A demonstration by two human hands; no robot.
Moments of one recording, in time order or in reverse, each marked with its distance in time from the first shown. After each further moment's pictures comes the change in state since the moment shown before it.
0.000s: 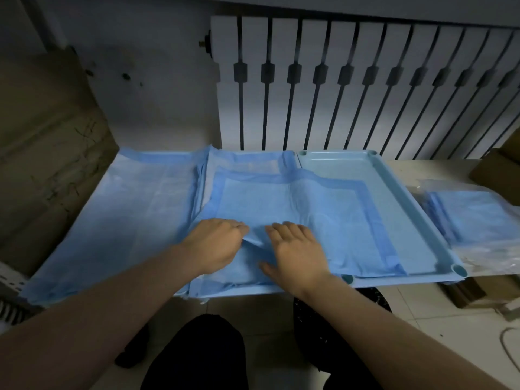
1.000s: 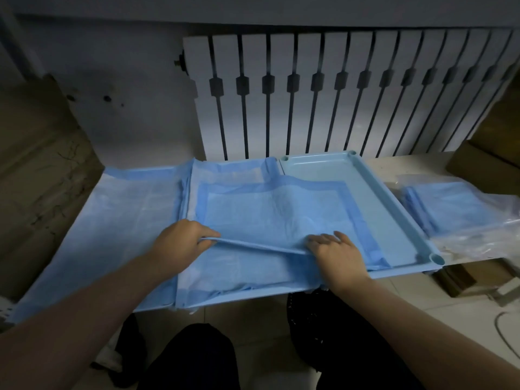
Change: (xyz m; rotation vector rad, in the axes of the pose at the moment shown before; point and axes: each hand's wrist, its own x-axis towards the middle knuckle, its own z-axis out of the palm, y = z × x) left_hand -0.012 -0.021 -0.018 -0.415 0.101 -0.225; right_hand -0.045 0.090 -0.006 -0.078 -0.162 0.152
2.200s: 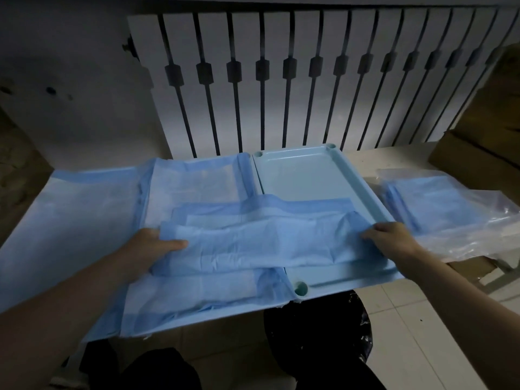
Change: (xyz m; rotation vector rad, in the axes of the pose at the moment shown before) left_hand 0.050 -0.008 0.047 -0.831 -0.006 -0.659; right_hand 0.006 0.160 0.007 0.965 -0.051 0.863
